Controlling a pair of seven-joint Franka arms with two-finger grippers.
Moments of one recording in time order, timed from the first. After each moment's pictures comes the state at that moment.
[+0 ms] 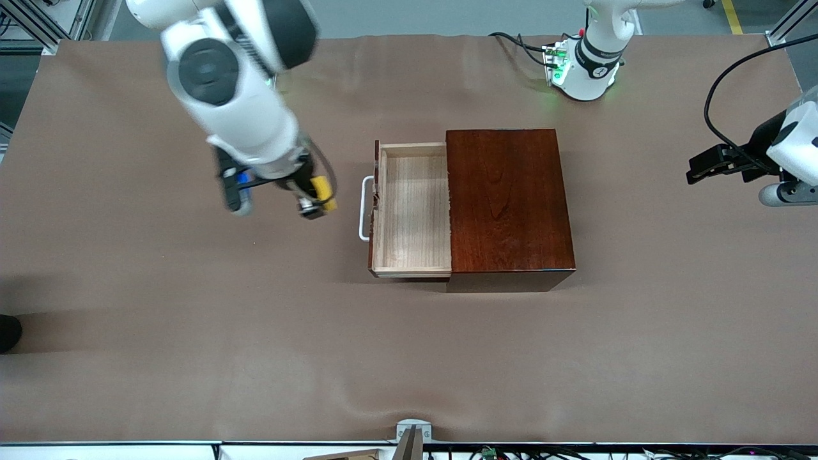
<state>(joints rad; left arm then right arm) 0.00 0.07 -0.05 -1.53 -0.02 1.51 -0.09 0.57 0.33 -0.12 -1.33 0.14 1.58 1.58</state>
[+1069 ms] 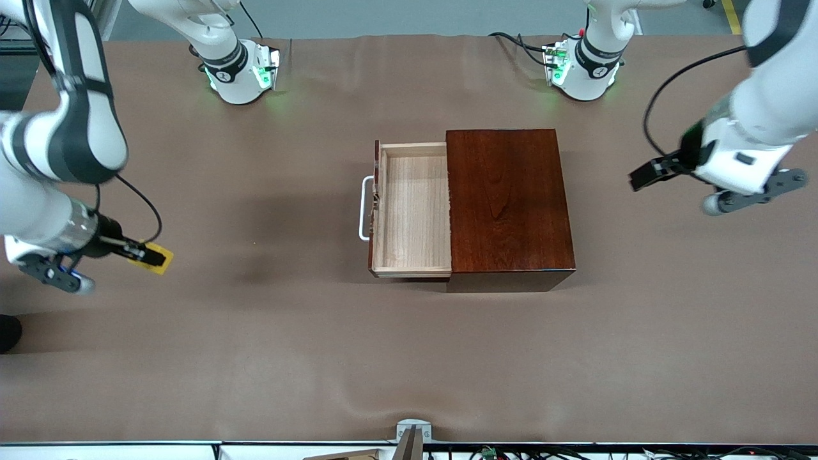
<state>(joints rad) -0.05 0.10 -0.20 -1.53 -0.02 1.51 -0.60 0.08 0.31 -0.13 -1.74 0.12 2.03 0.26</state>
